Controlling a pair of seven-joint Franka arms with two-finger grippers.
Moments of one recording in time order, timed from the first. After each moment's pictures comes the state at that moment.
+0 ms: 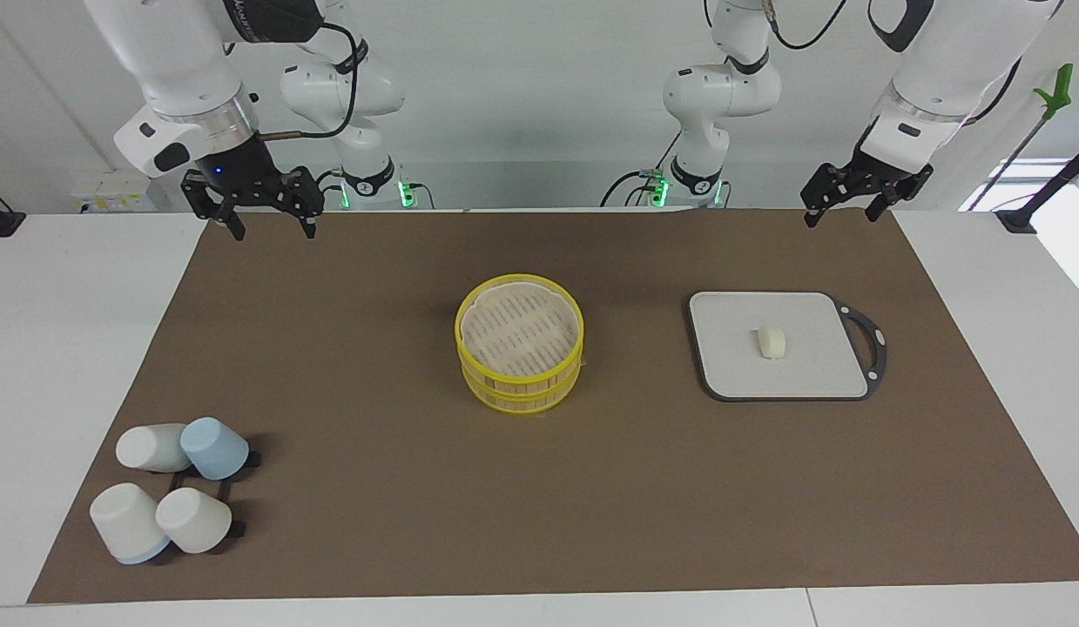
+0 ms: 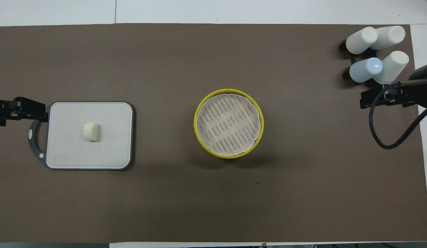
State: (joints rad) left arm -0.01 -0.05 -0.06 -1.60 0.00 1.49 -0.08; right arm 0.03 0.00 0.03 -1.54 0.00 1.52 0.06
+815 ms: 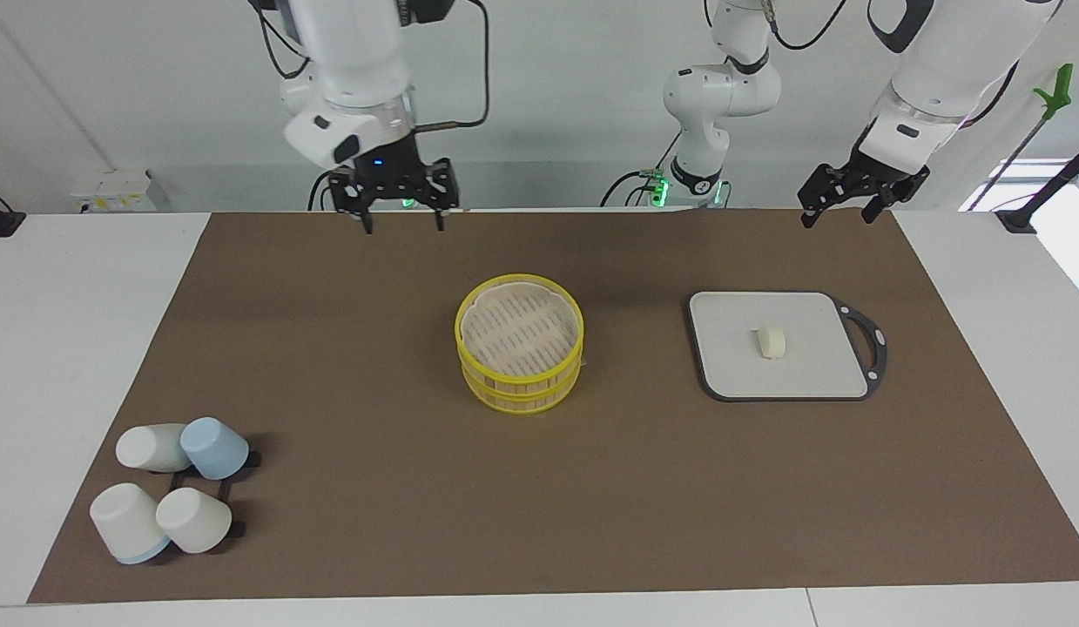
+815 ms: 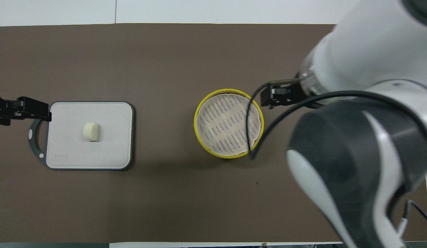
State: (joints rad) left arm -0.01 -0.06 -0.06 -1.65 -0.01 1.54 -0.08; right arm 0.38 0.27 0.10 -1.21 -0.03 1.46 0.47
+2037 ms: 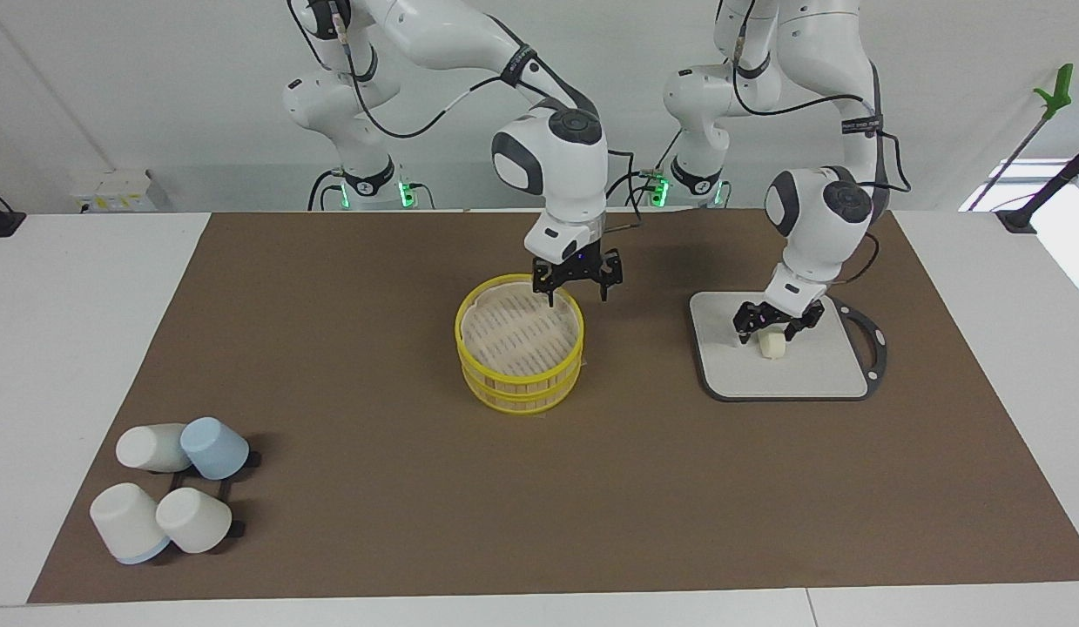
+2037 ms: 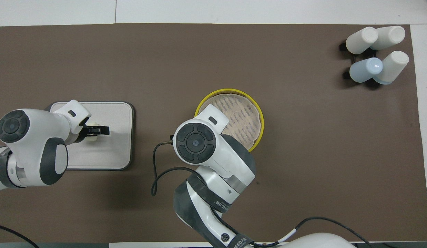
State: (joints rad) left arm 0.01 0.06 -0.06 -2.35 -0.01 2.47 -0.02; right arm 0.65 0.35 0.10 -1.73 -0.07 2.20 0.73
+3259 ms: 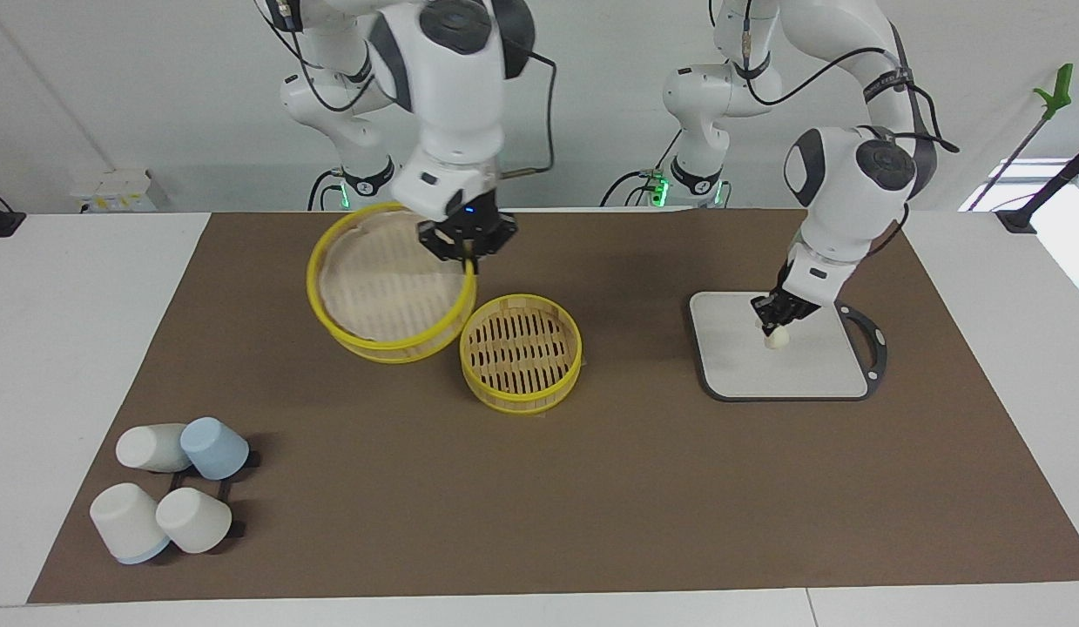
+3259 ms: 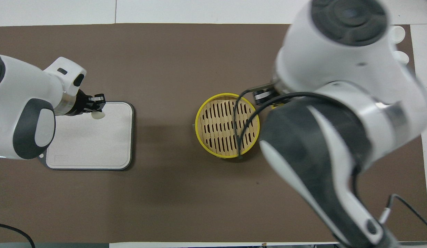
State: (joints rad) left arm -0.15 0.07 -0.08 -1.90 -0.02 2.02 -0.44; right arm 0.29 0.23 0.08 -1.29 -0.04 1.47 0.20
